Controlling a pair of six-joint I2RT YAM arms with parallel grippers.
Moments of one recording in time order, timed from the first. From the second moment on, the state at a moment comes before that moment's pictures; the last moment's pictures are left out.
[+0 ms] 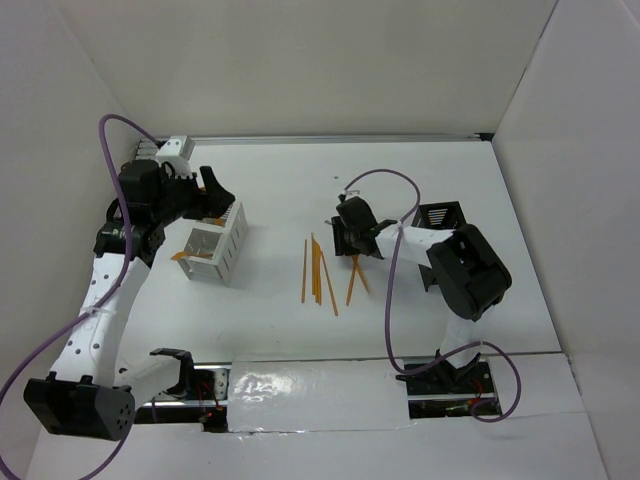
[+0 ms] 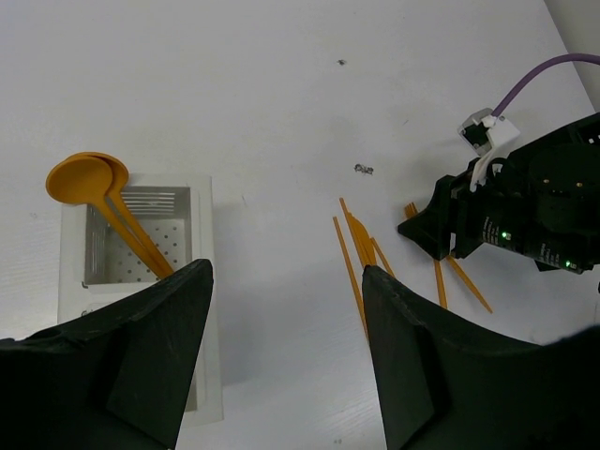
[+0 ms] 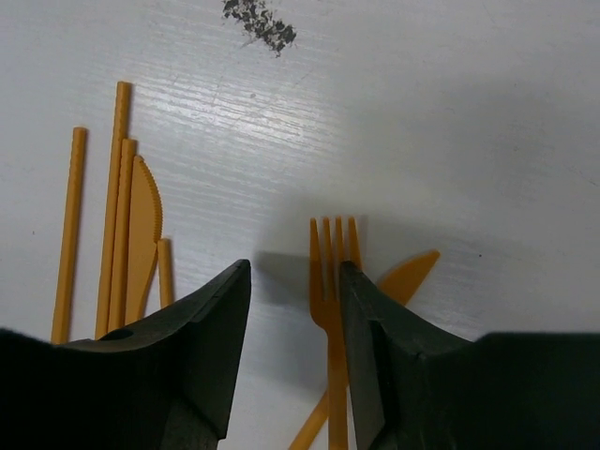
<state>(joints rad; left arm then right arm) -0.07 1.07 1.16 -0.50 0.33 -0.21 0.59 1.80 1.01 -0.09 0.14 0.38</state>
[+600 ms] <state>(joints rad) -0.07 1.07 1.16 -0.50 0.40 -0.21 0.61 1.62 0.94 -0.17 0.18 0.40</state>
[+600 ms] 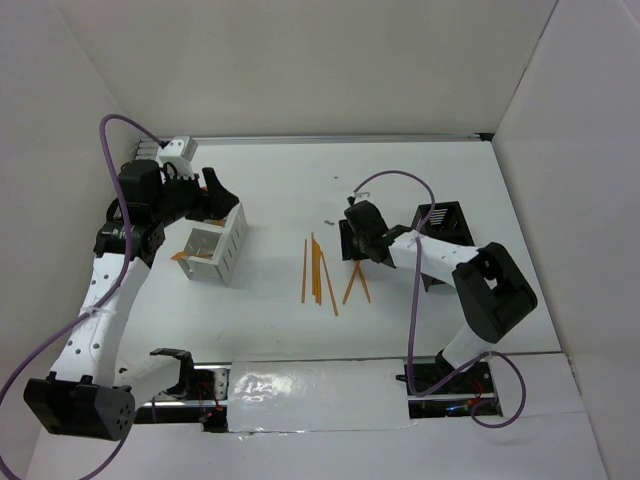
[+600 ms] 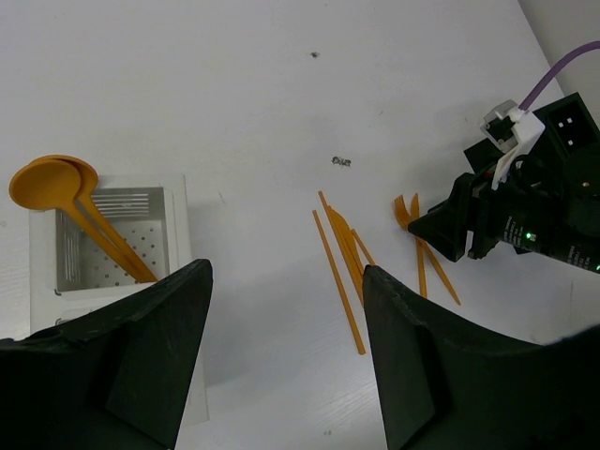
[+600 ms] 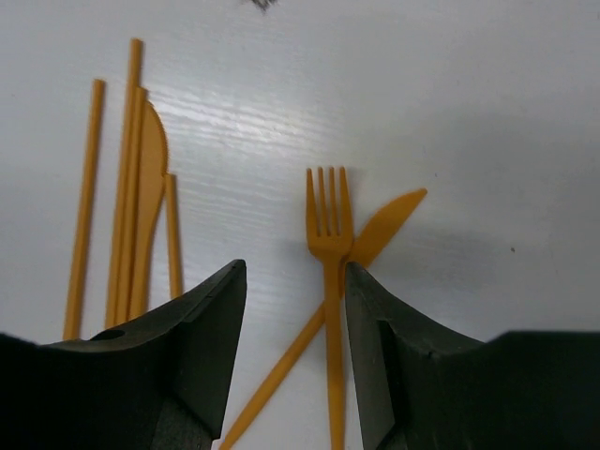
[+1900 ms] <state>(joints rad) -0.31 1.37 1.21 -0.44 0.43 -0.40 0.64 1.36 0.88 -0.16 0.04 0.40</state>
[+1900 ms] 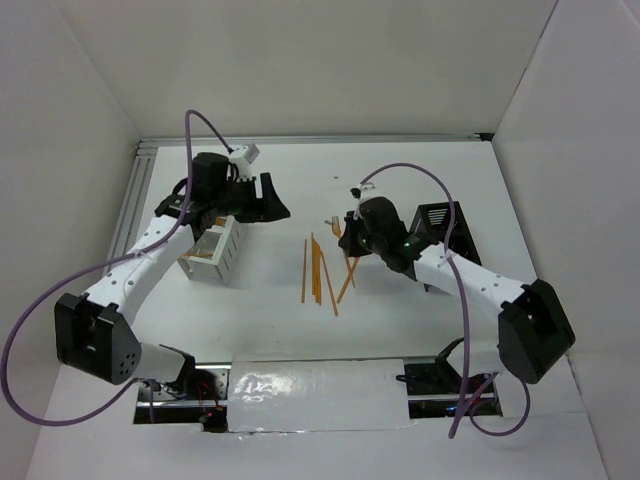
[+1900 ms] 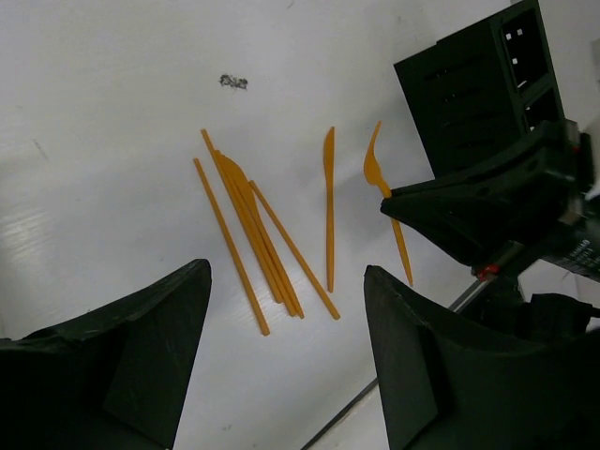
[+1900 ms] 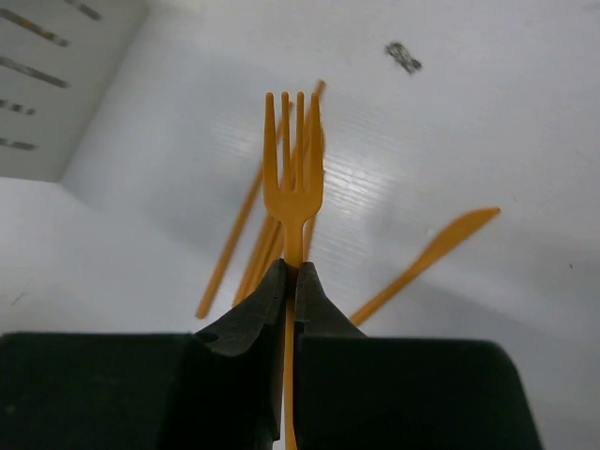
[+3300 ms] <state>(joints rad) -0.62 1.61 1.39 -0.38 0.17 -0.47 0.66 1.29 0.96 -0.14 -0.16 0.38</state>
